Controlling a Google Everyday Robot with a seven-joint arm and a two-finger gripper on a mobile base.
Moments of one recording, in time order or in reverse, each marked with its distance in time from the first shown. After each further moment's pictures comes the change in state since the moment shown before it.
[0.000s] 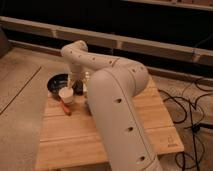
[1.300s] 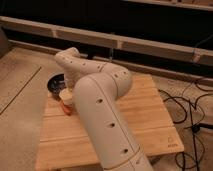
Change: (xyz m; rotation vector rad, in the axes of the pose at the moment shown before) arm 0.008 0.025 0.050 0.031 0.158 -0.165
